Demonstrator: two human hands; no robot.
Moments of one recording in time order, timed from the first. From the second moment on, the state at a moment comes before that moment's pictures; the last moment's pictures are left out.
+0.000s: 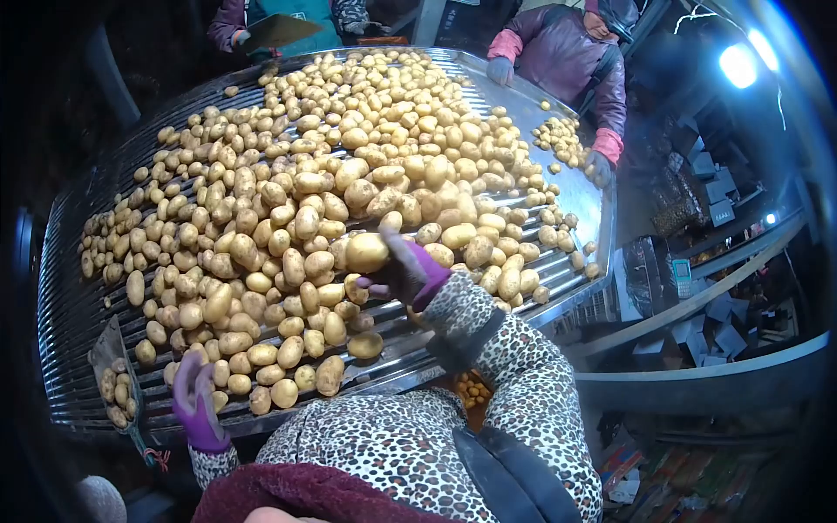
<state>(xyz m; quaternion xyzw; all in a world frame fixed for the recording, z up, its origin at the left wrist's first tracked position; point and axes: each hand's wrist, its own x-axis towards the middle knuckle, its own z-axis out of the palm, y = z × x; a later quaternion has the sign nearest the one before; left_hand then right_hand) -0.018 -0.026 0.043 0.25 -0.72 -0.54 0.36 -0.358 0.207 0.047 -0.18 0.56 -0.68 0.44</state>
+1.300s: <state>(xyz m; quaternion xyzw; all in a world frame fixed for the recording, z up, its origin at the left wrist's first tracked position) 0.107 -0.222 0.089 0.55 -0.82 0.08 0.13 -0.280 0.195 0.050 -0.20 0.42 -0.67 0.58</state>
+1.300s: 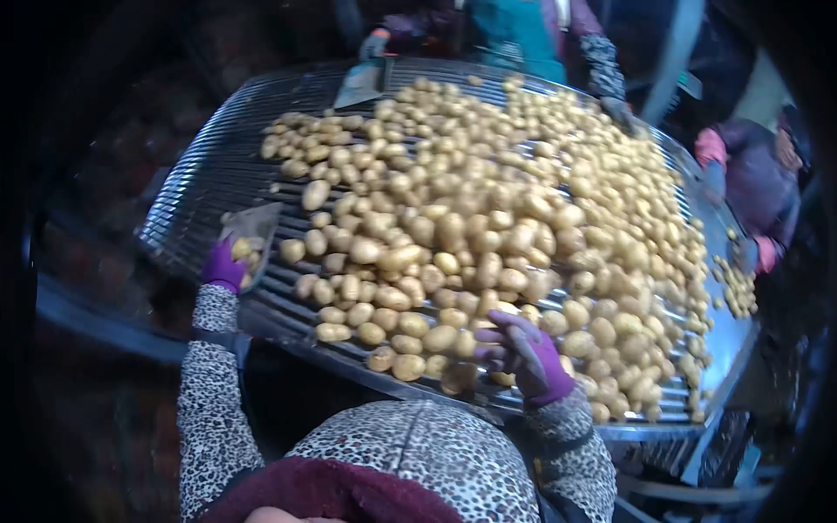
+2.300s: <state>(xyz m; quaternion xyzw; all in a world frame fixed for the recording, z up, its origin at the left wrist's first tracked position) 0.206 -0.155 -0.004 0.60 -0.66 -0.22 0.41 -0.609 -0.005 0.061 -0.50 0.85 0.09 0.16</state>
